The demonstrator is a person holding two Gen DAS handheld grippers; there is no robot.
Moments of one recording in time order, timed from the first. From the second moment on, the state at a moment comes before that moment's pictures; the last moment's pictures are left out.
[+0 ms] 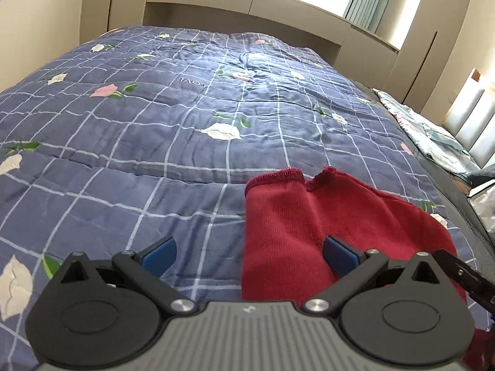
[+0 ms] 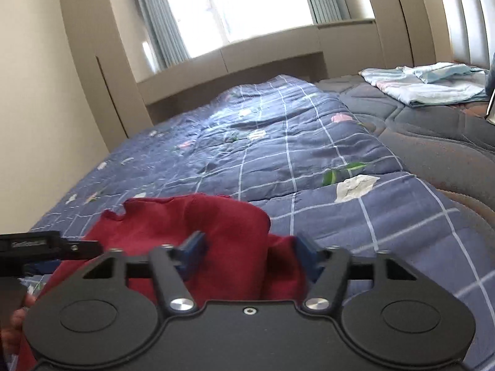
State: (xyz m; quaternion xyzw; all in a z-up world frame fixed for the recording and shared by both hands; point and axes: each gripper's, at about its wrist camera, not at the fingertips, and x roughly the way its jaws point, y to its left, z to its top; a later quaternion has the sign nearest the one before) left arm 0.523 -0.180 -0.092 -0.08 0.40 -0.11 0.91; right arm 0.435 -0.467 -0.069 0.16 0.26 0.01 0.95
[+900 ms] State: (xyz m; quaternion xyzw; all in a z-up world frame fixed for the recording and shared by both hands) left arm 0.567 -0.206 -0.101 -0.02 0.39 -0.09 0.91; right arm 0.482 -0.449 -0.076 0.01 0.28 -0.01 0.96
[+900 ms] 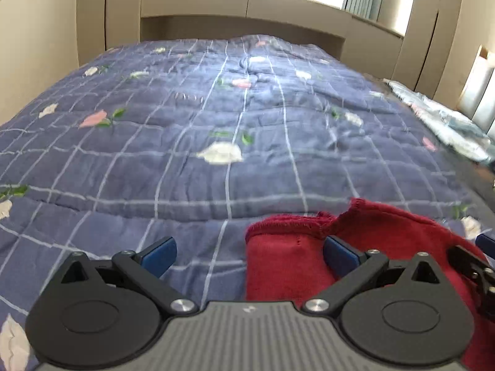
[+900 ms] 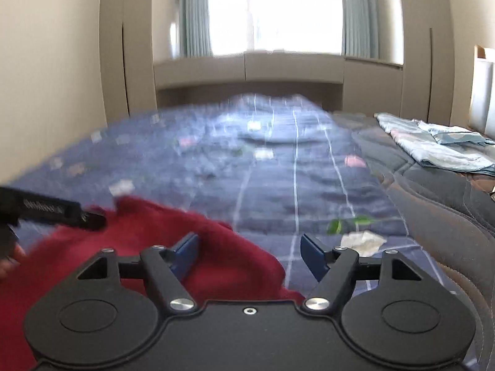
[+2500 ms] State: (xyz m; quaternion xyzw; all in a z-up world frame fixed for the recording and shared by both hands) left arm 0.383 -0.136 -0.105 -0.12 0.37 -0.14 0.91; right arm 0.313 -0.452 -0.068 0.15 0.22 -0.01 0.96
